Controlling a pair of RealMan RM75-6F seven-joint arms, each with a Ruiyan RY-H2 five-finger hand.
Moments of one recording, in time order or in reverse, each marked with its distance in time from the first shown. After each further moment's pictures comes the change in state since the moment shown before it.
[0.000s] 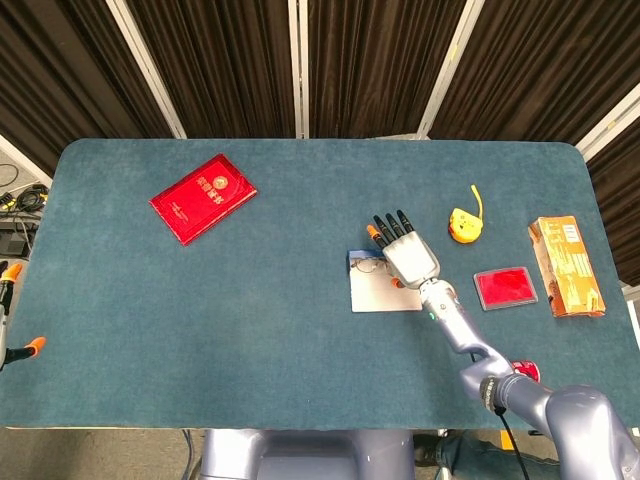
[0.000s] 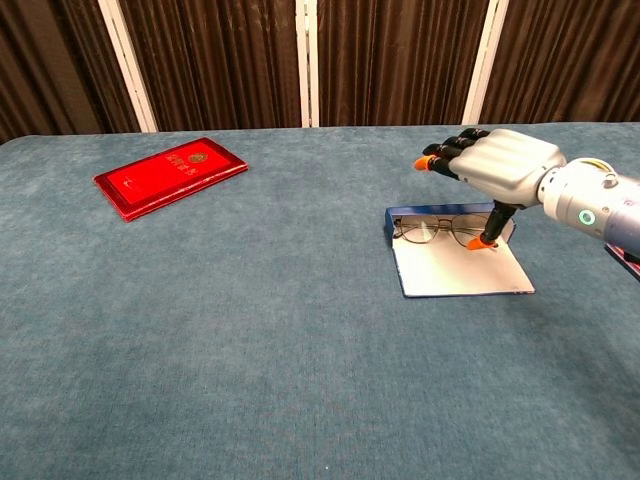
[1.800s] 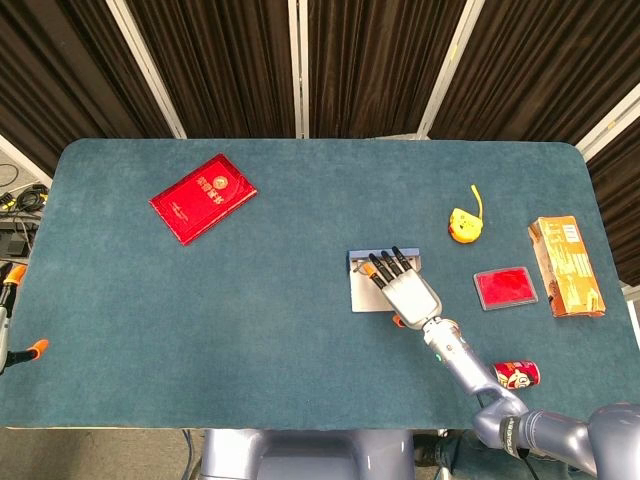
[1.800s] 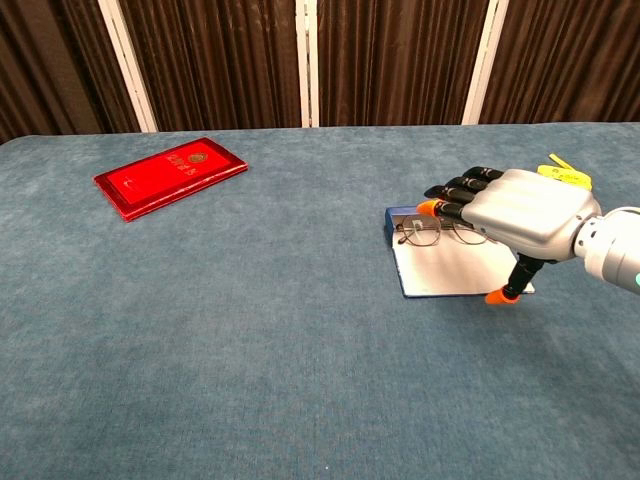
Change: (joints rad) left arm 0.006 0.013 0.015 -0.008 0.036 -0.003 -0.031; right arm -0.131 0.125 -0.072 -0.360 -0.029 0.092 -0.192
